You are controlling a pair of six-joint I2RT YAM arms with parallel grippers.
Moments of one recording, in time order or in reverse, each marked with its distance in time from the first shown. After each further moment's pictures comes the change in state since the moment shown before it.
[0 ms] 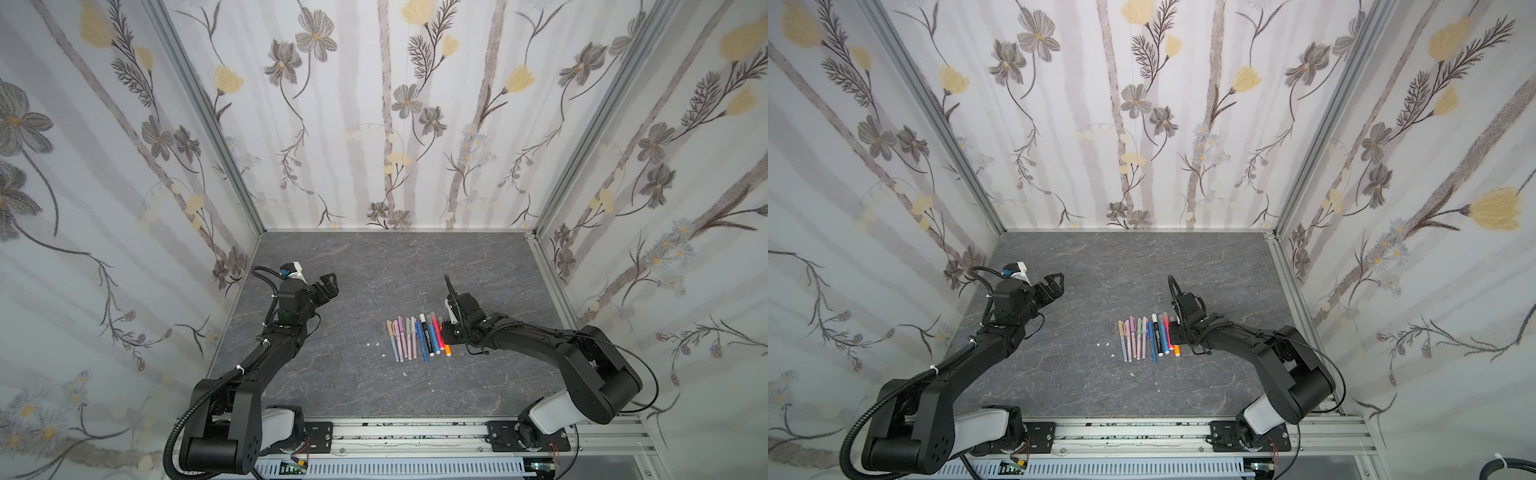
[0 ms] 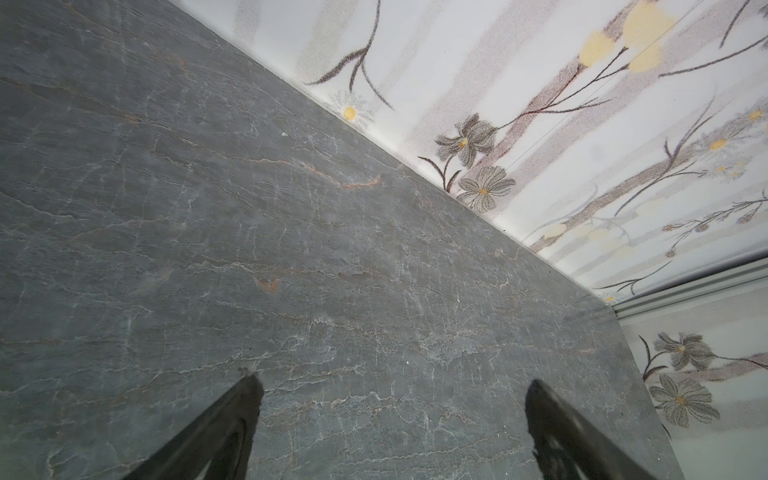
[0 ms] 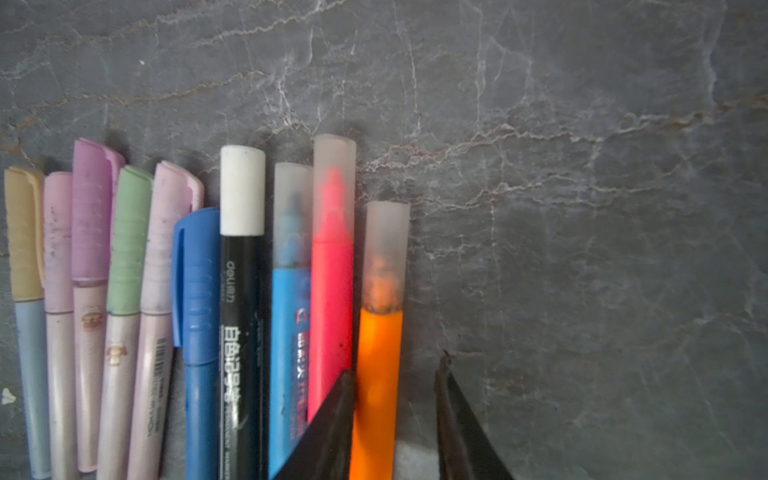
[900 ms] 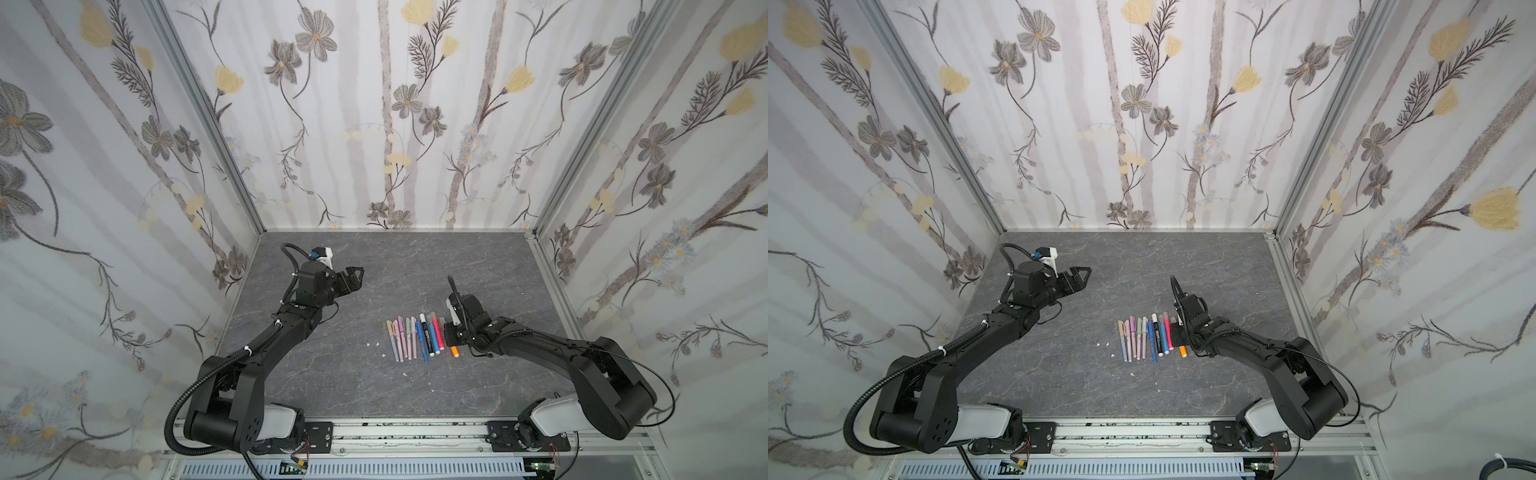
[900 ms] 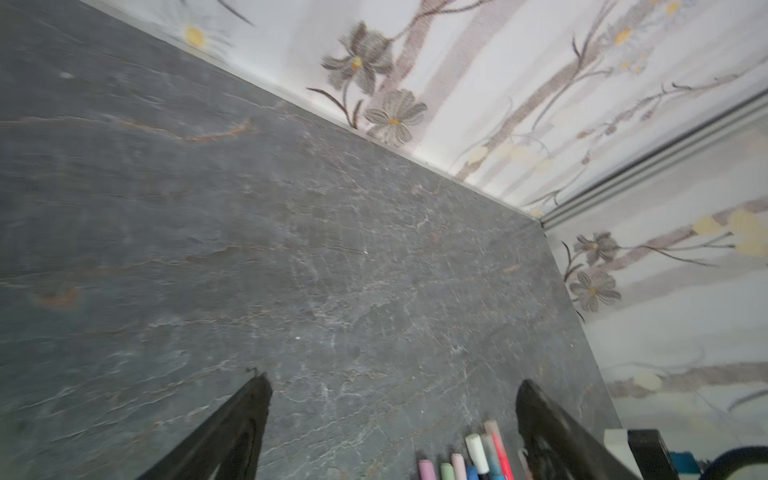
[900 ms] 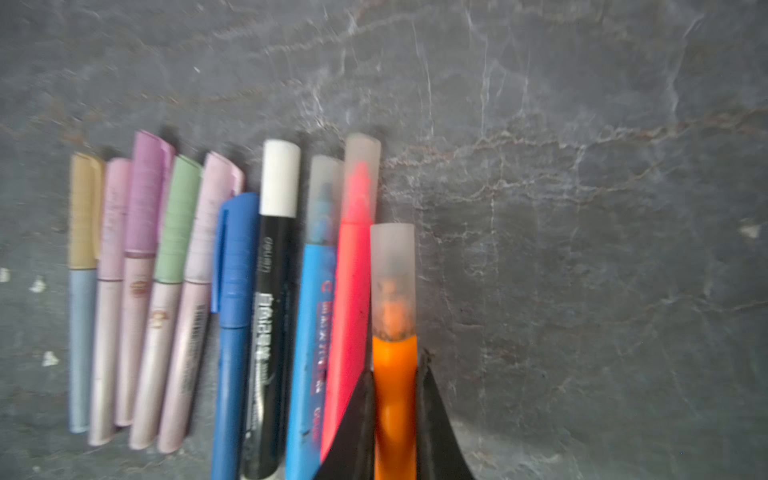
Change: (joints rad) left arm -0.179 0.138 0.236 -0.141 0.176 0.034; right arm 0.003 -0.125 -0.024 -0.006 0.000 -0.042
